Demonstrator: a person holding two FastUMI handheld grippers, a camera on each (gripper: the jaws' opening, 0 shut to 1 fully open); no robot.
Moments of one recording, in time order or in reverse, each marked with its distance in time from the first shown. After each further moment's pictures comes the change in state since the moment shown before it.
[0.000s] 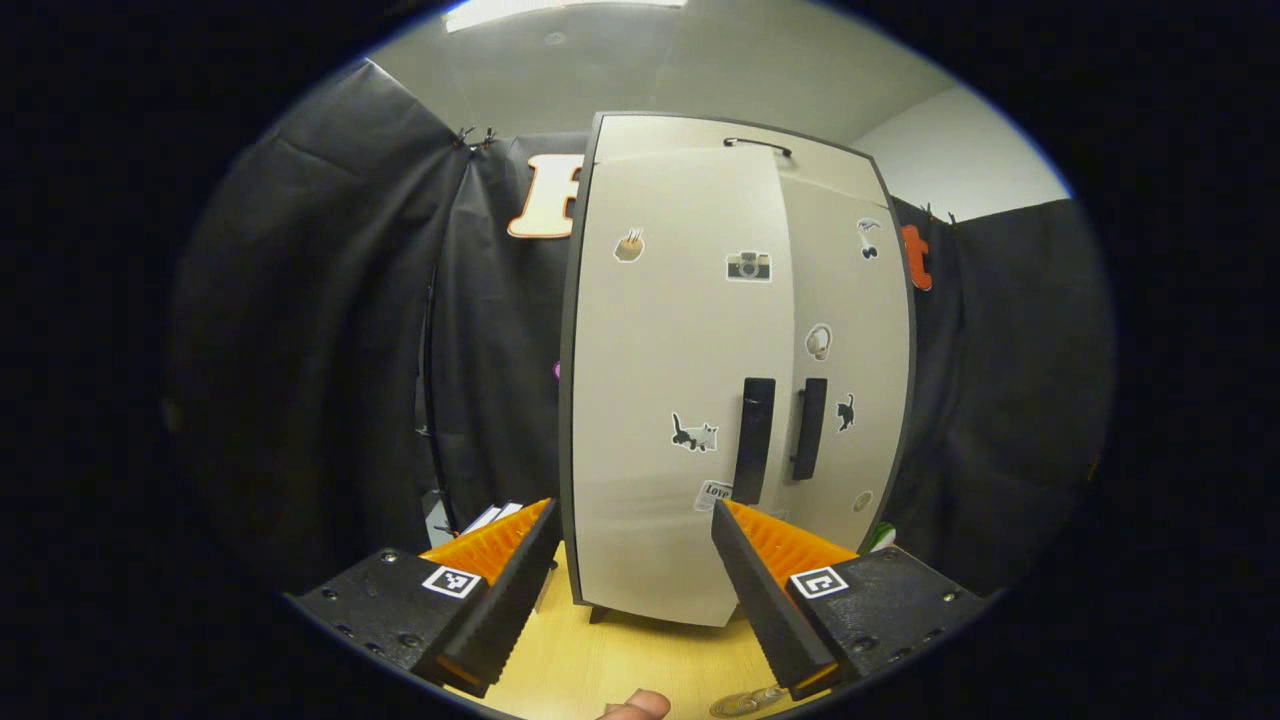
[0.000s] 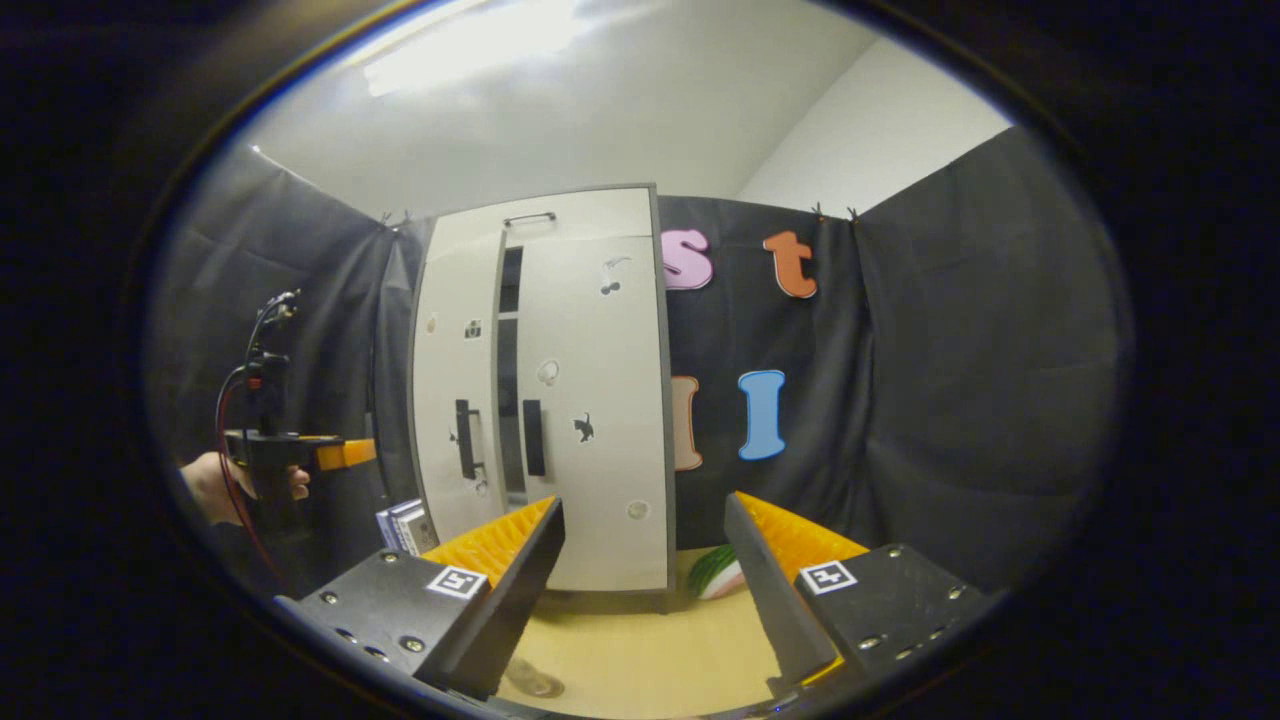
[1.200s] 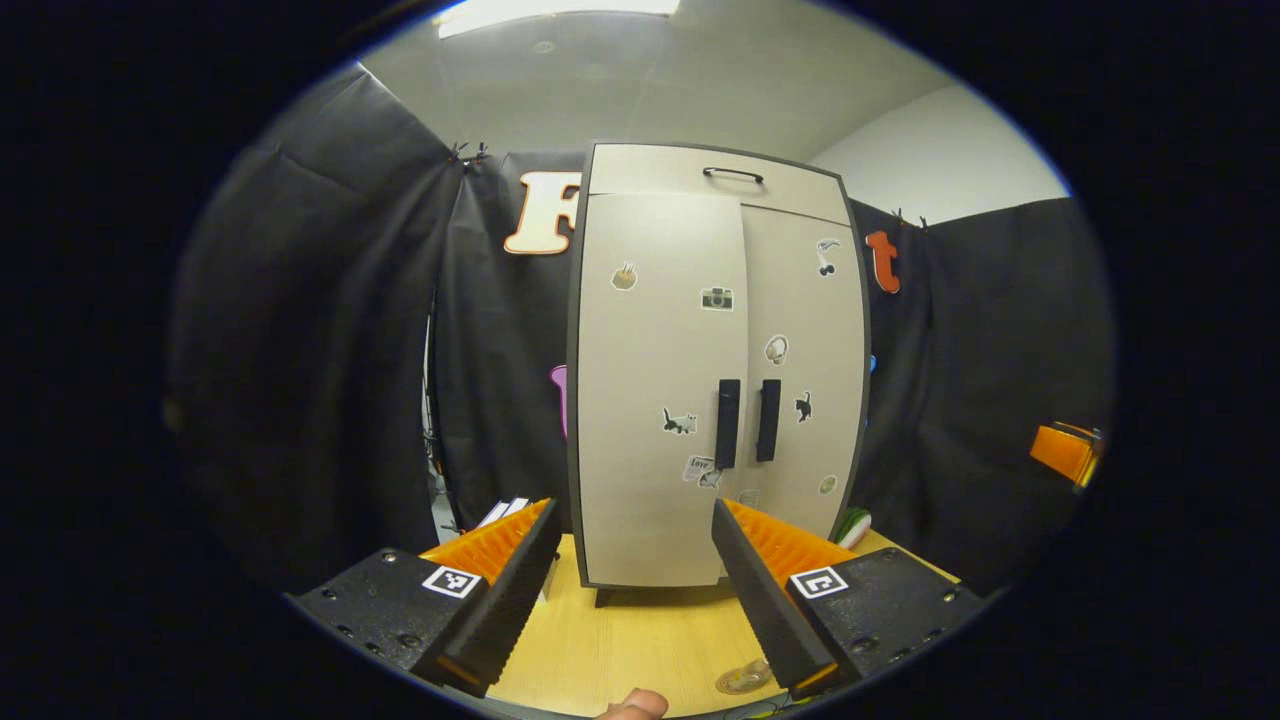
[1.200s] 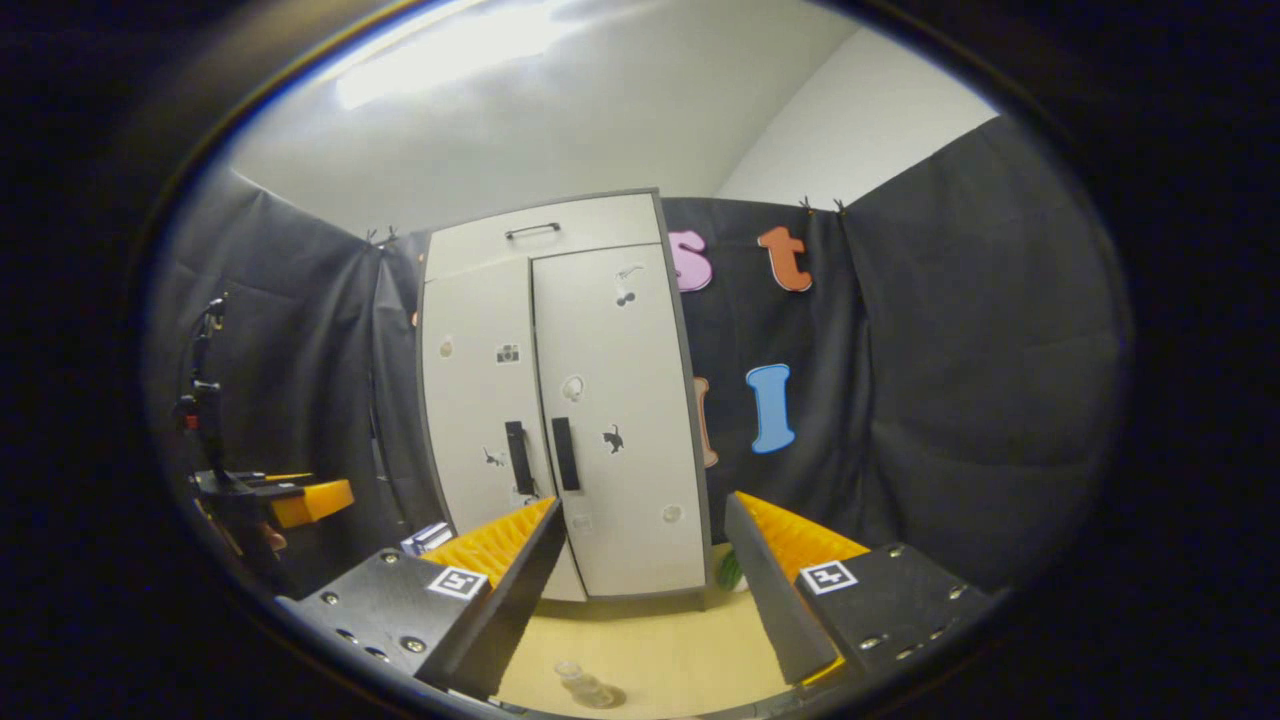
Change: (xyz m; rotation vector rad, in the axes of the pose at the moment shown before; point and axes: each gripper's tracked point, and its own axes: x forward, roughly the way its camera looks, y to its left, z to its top) left arm -0.072 0.013 0.006 0.027 0.007 -0.051; right arm 0.018 0.058 0.027 0.070 0.006 -0.057
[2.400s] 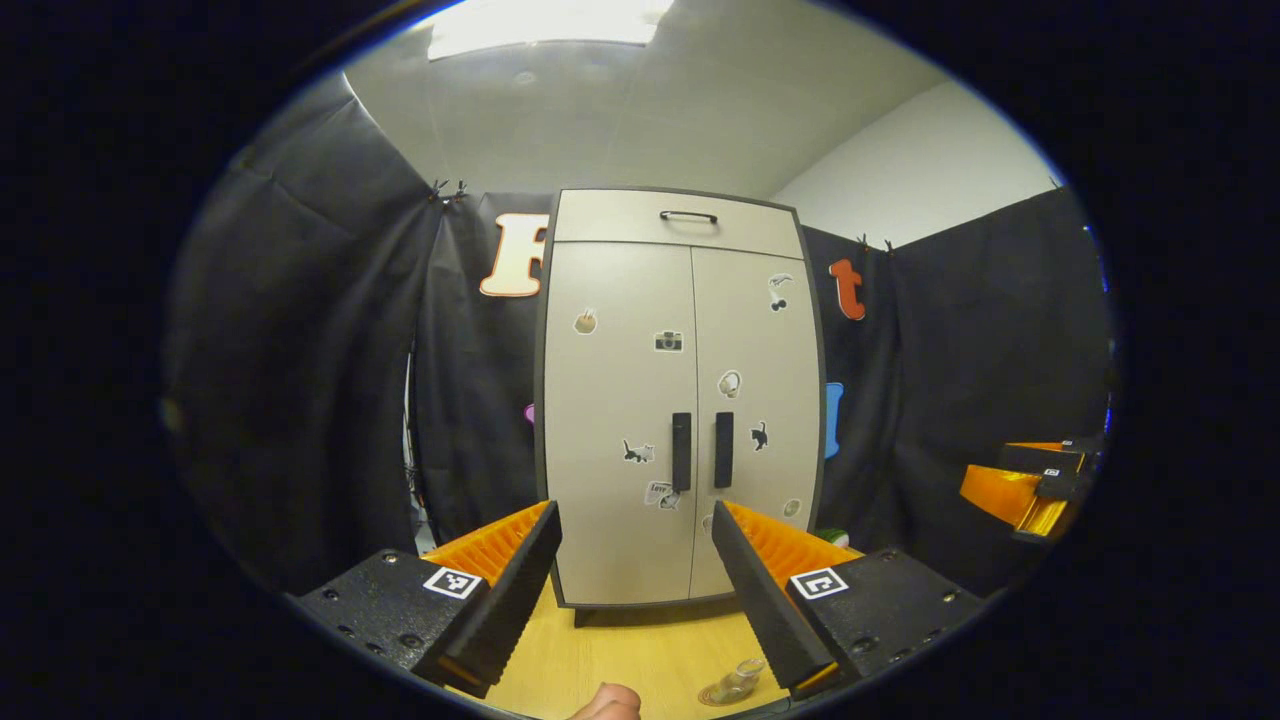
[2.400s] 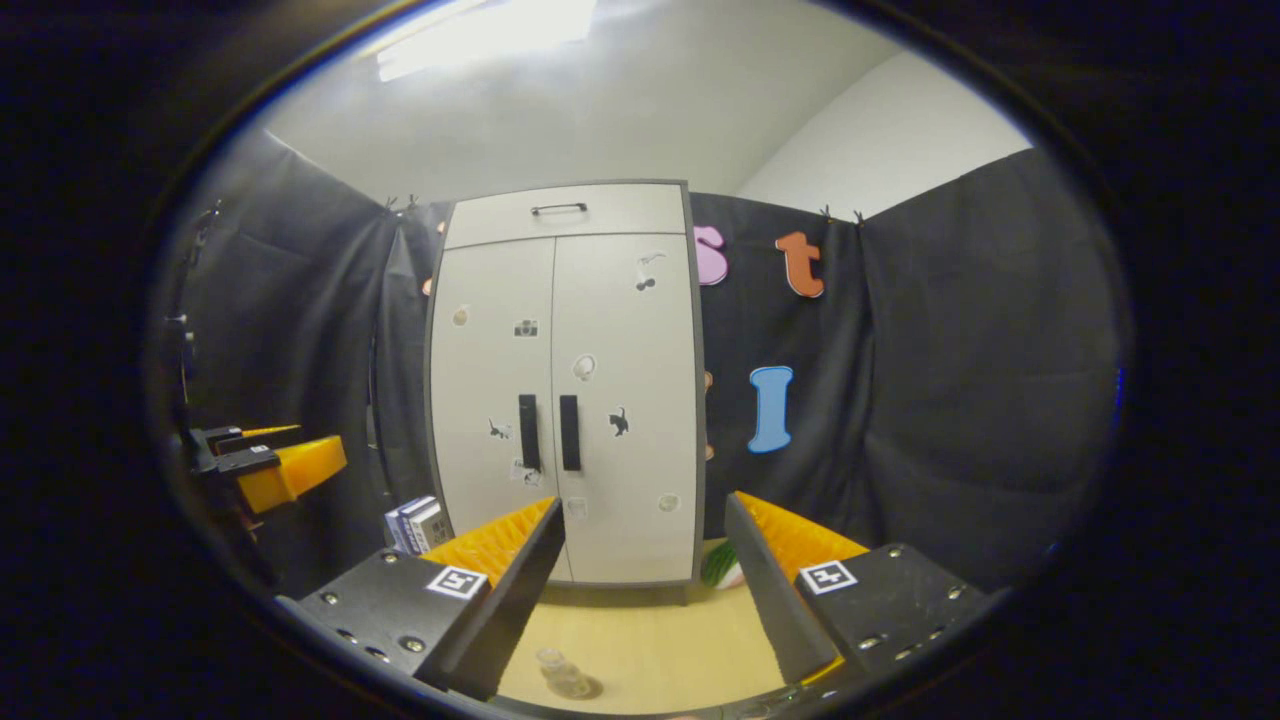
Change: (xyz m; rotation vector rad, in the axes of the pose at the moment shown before) left arm -0.029 -0.044 0.023 0.032 -0.125 -0.089; right arm -0.015 0.026 -0.009 -0.068 0.000 0.025
